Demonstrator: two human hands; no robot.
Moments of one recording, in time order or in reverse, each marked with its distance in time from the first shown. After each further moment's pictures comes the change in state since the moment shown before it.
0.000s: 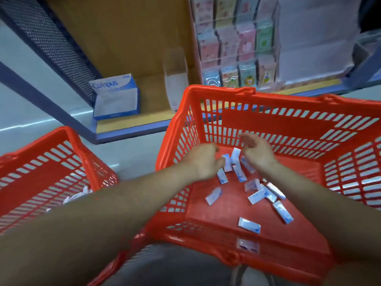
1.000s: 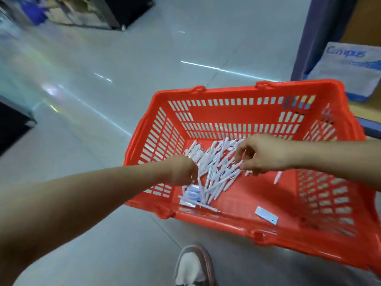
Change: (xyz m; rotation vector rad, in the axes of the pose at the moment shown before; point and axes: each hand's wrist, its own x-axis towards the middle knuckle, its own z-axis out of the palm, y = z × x) left_hand -0.362 -0.338 -0.004 0.055 -0.154 -0.567; right_hand -0.185 -0.248 0.316 -0.636 -1.288 -0.774
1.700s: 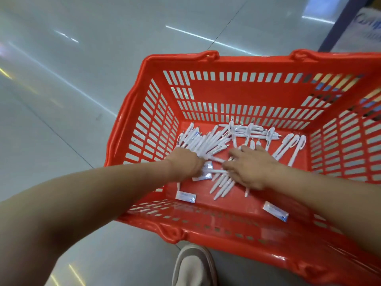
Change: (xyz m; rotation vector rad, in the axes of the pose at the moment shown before) left_hand 0.073 -0.034 0.066 0.455 0.071 0.149; right_hand 0.073 0.035 0.086 -0.835 -0.134 0.020
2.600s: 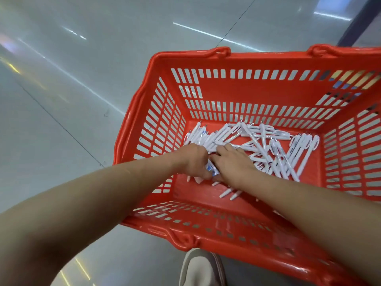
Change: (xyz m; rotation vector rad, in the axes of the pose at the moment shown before) left_hand 0.002 -0.010 -0.009 -0.596 -0.140 -0.180; right_hand 0.054 -0.046 0.010 0.168 0.232 0.046
